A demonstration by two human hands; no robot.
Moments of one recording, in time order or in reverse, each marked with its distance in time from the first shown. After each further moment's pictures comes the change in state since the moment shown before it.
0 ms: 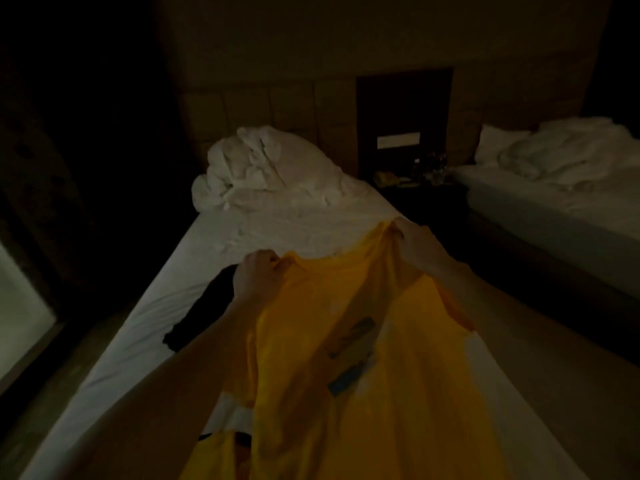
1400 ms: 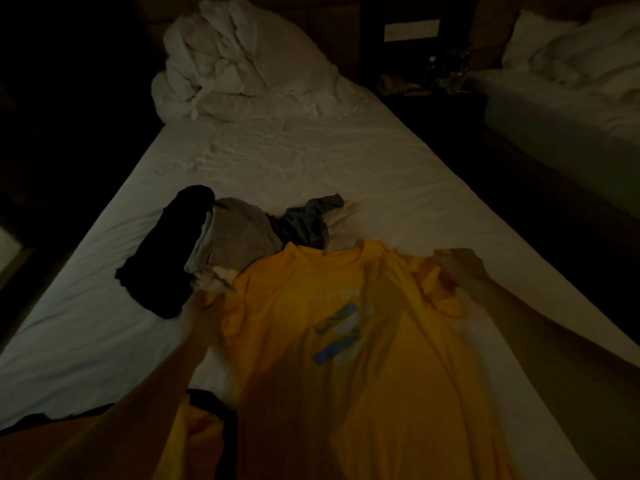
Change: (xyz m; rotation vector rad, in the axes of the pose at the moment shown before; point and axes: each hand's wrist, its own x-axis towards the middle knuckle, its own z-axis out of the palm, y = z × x) left_hand -0.083 -0.164 0.137 -0.379 -0.047 -0.586; right_hand -0.052 0.183 0.124 0.286 -0.107 0.776
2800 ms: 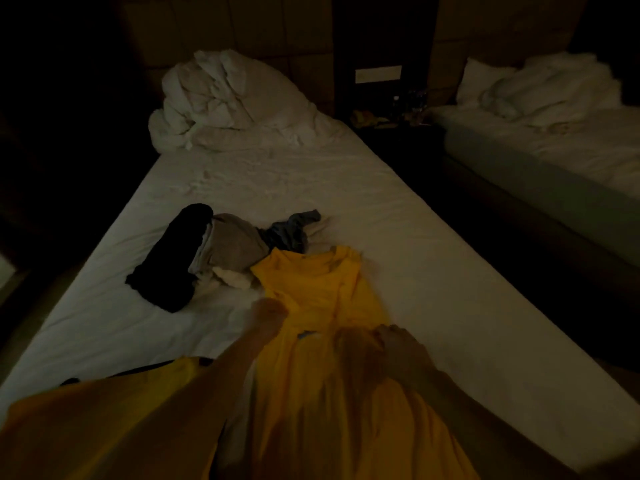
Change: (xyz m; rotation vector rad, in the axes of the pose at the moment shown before) left_hand -0.134 0.073 0.035 0.062 -0.396 -0.045; right_hand -0.192 0.084 0.026 -0.657 -0.280 -0.399
